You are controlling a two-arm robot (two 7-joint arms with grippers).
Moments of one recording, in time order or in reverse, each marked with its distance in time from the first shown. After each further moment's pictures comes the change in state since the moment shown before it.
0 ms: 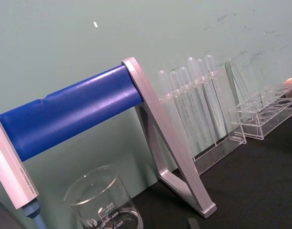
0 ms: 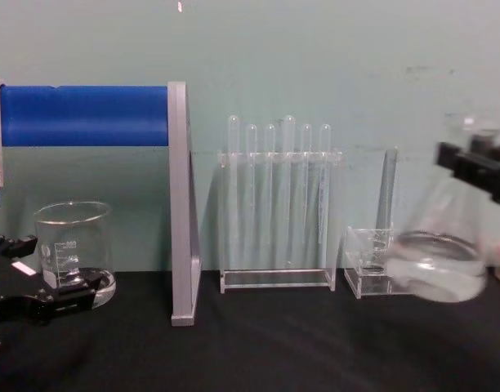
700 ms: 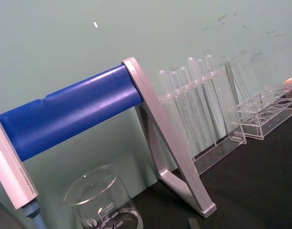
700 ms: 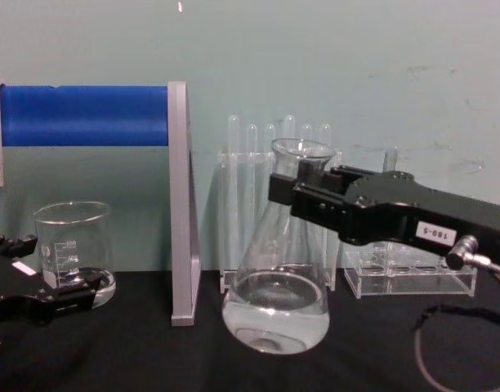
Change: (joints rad) left arm 0.000 0.000 0.000 0.000 0.000 0.000 0.000; right arm 0.137 -0.039 -0.213 0.073 0.025 0.016 0.266
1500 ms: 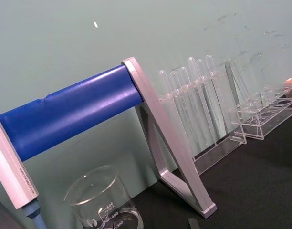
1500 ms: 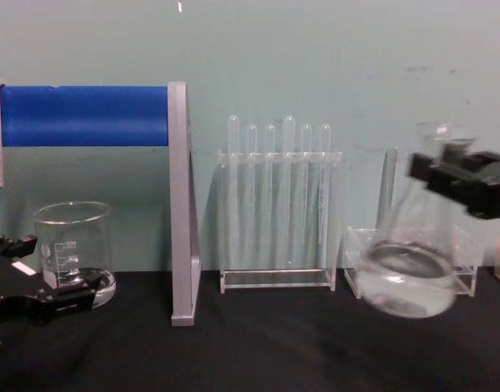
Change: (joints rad) left arm 0.000 0.000 0.000 0.000 0.000 0.000 0.000; right arm -0.126 0.009 0.198 -0.072 -0.058 0.014 -0.164
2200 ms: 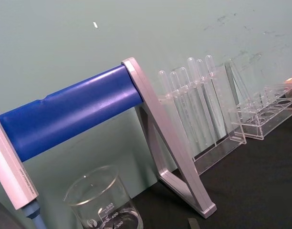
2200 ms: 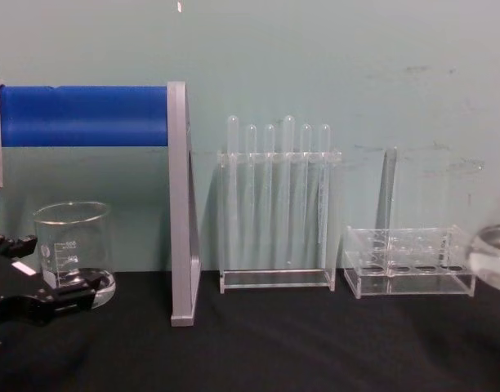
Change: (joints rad) left arm 0.000 0.000 0.000 0.000 0.000 0.000 0.000; right arm -0.095 0.055 0.113 -0.057 0.001 -0.035 -0.199
